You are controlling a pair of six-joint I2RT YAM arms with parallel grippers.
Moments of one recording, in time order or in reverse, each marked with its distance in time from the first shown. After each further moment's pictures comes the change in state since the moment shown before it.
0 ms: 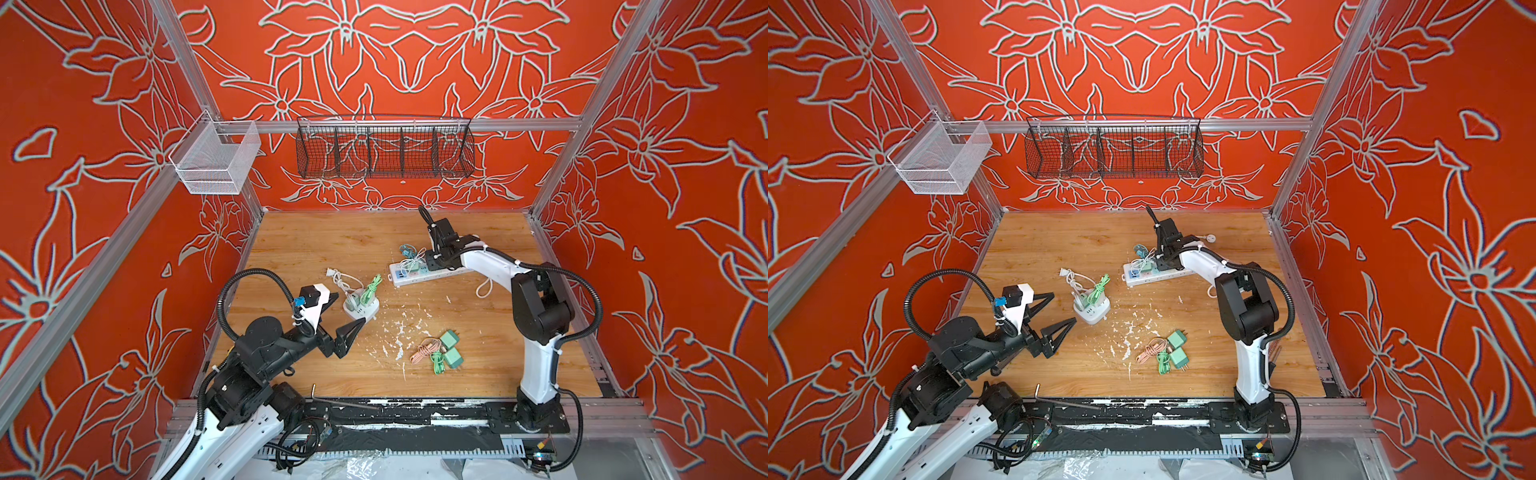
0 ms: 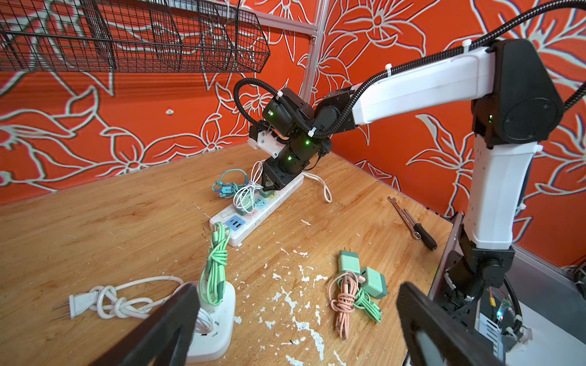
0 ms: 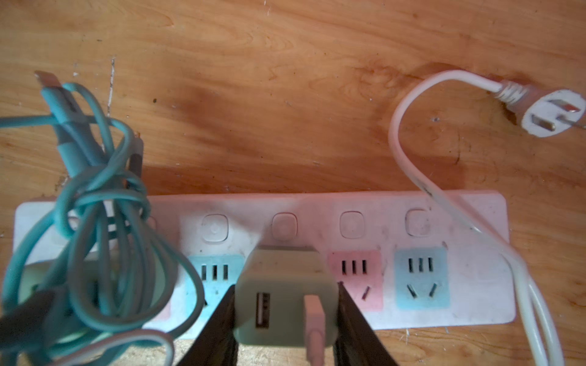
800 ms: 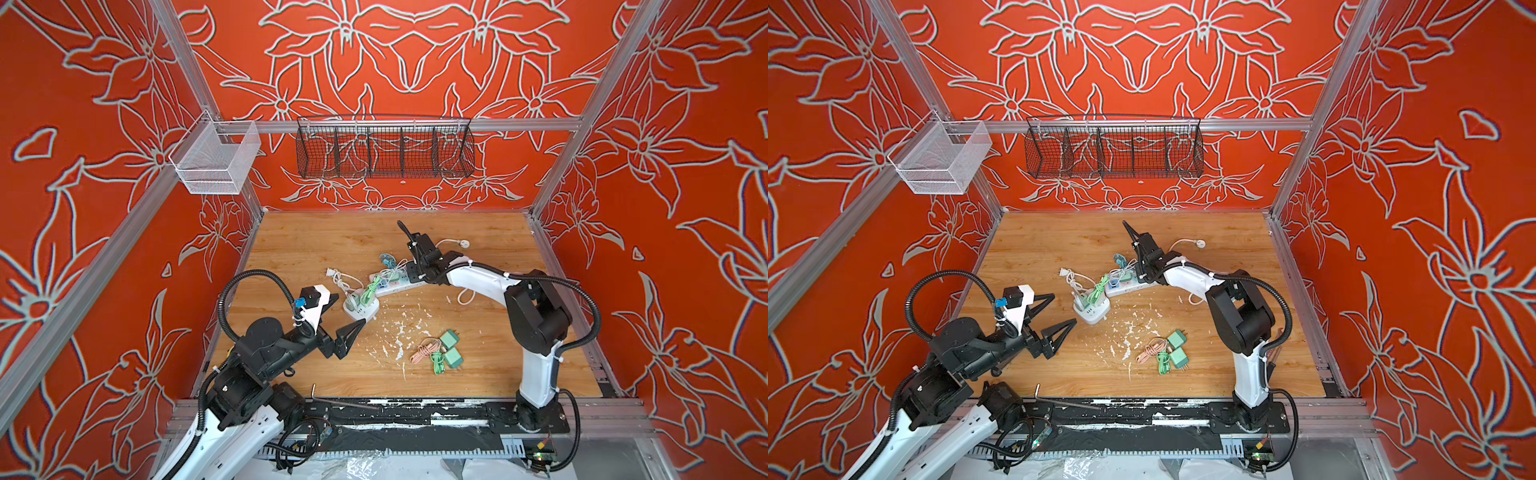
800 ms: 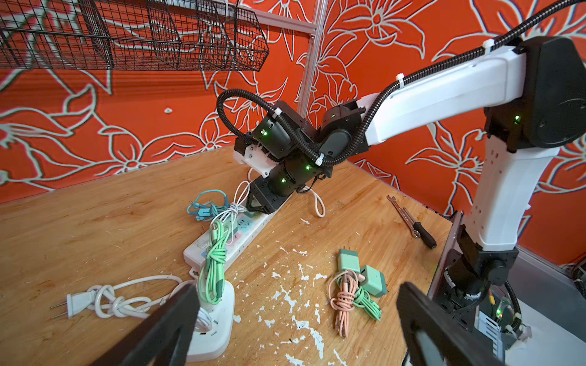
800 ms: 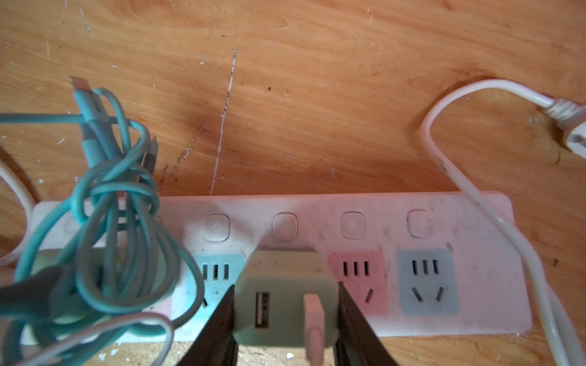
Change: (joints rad) left arm 0.000 -0.004 -0.013 0.005 0.006 0.000; right arm 0.173 -0.060 -0.100 0.138 0.039 0.101
